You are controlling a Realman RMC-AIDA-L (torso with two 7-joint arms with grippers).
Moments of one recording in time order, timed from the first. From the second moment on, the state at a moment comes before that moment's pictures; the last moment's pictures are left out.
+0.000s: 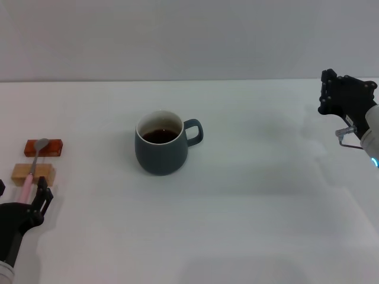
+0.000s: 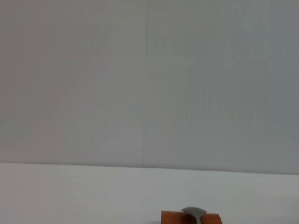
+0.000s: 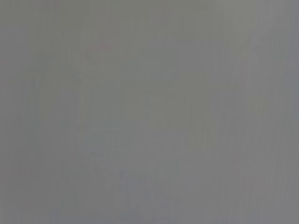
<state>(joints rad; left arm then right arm) 0.02 -2.07 -0.78 -0.59 2.17 1.04 0.19 0.49 2.08 1.35 0.40 -2.91 -0.75 0.08</state>
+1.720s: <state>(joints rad) -0.04 -2.07 -0.77 -0.55 2.13 0.99 0.19 0.49 2.08 1.35 0.40 -2.91 -0.75 0.08</state>
